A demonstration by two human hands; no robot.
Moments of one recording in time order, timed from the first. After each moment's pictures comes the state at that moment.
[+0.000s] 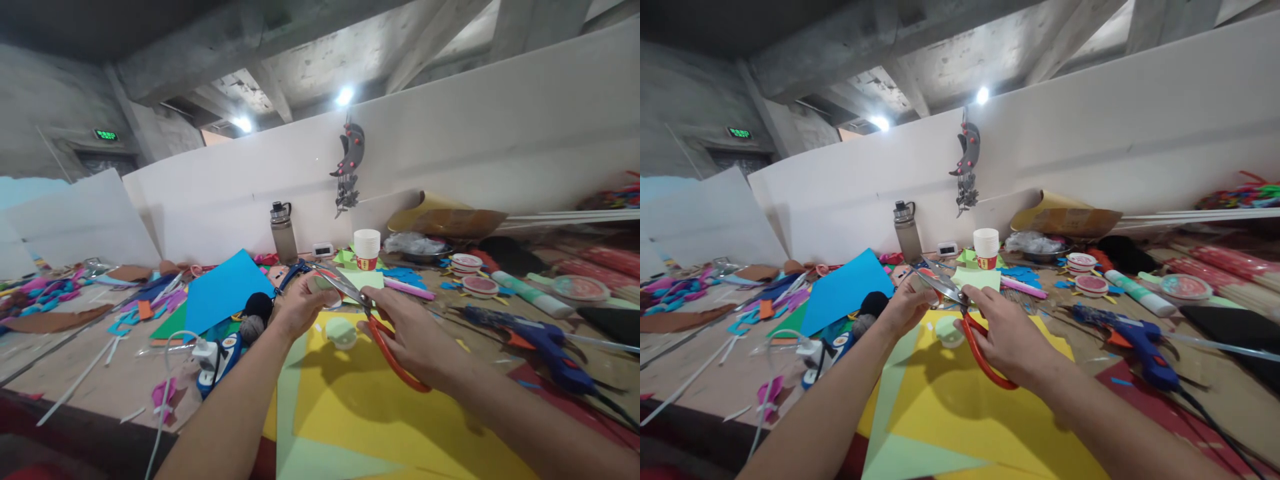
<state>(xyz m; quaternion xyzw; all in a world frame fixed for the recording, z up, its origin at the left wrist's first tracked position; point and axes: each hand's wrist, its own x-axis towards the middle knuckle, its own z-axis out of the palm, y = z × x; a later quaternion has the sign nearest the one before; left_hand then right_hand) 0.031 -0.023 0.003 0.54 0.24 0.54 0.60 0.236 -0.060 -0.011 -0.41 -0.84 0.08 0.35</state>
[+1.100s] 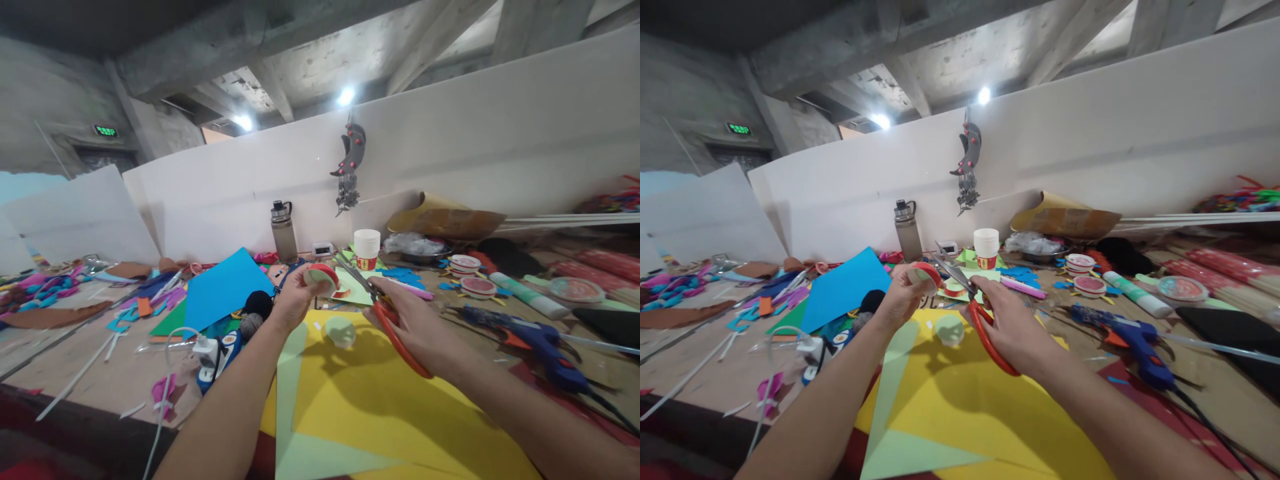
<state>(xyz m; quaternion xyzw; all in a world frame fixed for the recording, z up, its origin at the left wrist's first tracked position) 0.024 -0.016 0.008 0.57 0.29 0.58 0.51 0.241 -0.050 -0.011 -0.41 -0.80 0.13 0.41</state>
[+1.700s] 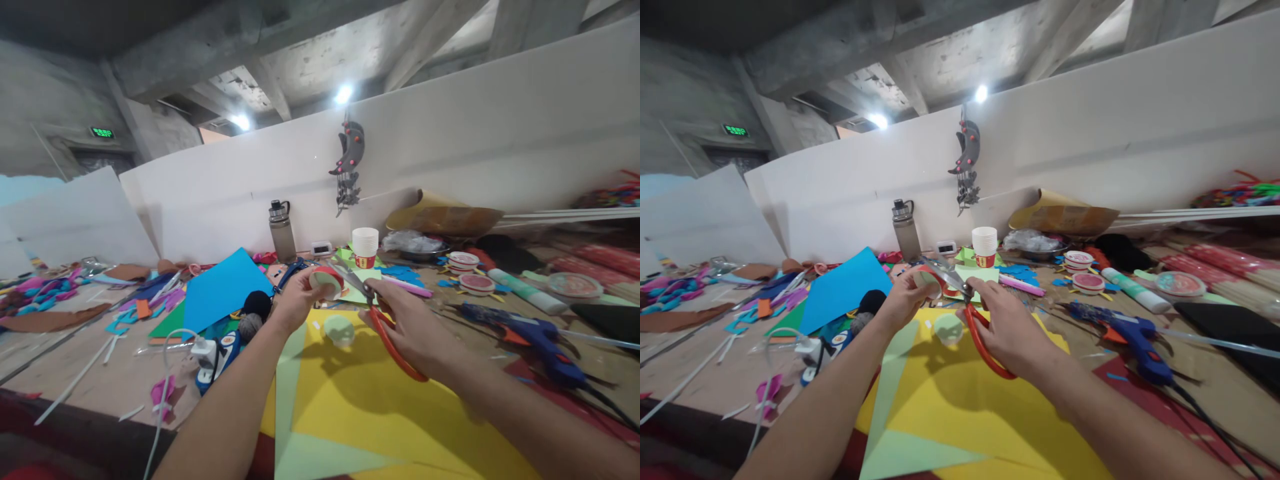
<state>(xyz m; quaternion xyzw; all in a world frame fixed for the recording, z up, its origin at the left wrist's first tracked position) 0.024 -0.013 -0.001 0.59 0.30 0.54 0.52 0.240 -0.054 -0.012 -0.43 -0.81 0.09 0.38</state>
